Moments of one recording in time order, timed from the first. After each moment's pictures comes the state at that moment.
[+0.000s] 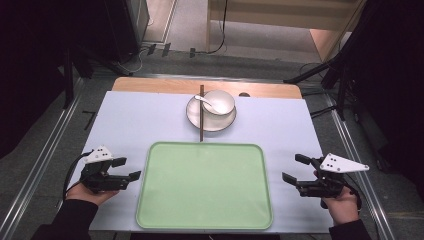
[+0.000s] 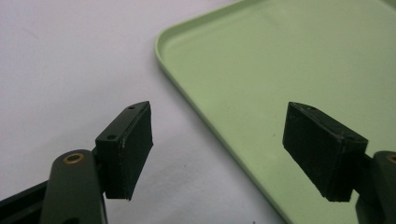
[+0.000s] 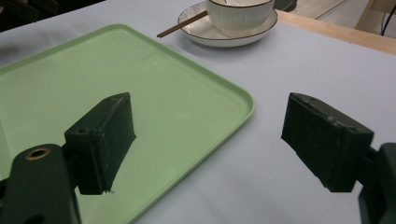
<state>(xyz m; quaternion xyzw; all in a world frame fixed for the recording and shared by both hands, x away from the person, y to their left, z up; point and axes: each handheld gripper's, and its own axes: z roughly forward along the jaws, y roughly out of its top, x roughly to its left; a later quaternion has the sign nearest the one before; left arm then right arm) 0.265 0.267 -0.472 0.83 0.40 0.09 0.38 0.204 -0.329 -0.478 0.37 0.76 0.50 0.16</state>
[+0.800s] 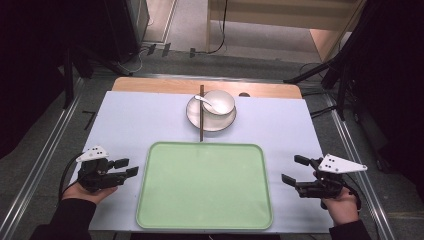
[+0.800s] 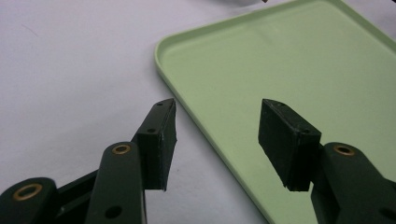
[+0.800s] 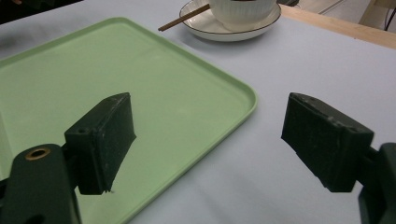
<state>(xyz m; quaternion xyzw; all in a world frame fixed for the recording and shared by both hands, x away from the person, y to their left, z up) 0.264 0.273 -0.469 0.81 0.42 0.08 0.41 0.204 -0.327 -0.479 0.37 0.77 0.49 0.16</state>
